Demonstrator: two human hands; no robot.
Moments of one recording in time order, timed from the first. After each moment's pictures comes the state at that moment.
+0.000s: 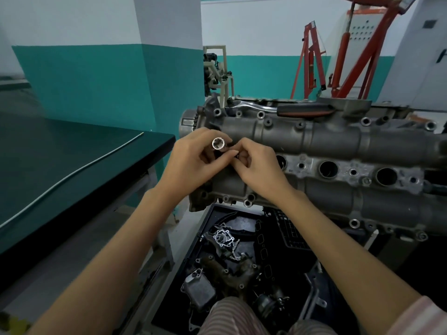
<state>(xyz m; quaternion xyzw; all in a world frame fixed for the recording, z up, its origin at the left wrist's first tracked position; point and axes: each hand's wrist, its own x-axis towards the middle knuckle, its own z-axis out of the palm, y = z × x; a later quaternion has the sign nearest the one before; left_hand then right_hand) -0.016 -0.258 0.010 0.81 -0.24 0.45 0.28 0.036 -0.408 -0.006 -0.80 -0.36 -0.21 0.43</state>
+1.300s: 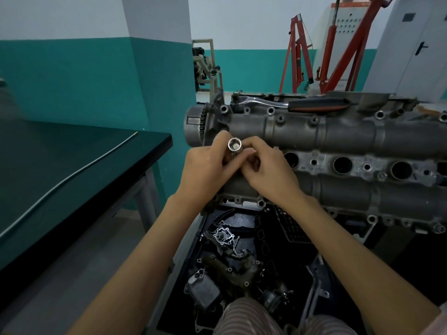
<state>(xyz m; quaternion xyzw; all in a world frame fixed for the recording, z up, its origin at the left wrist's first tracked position) -0.007 -0.261 -0.002 0.80 -0.23 0.51 0.24 0.035 -0.401 -0.017 -0.82 -0.32 -0.25 0.40</state>
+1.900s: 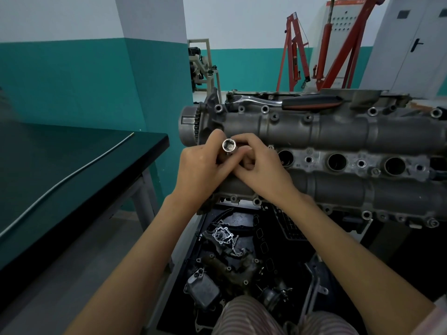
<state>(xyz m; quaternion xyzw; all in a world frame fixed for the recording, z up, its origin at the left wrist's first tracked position) -0.007 -0.264 -0.004 0.78 -0.23 0.52 0.25 0.034 -0.400 -0.018 -0.81 -0.33 -0.21 0.44</state>
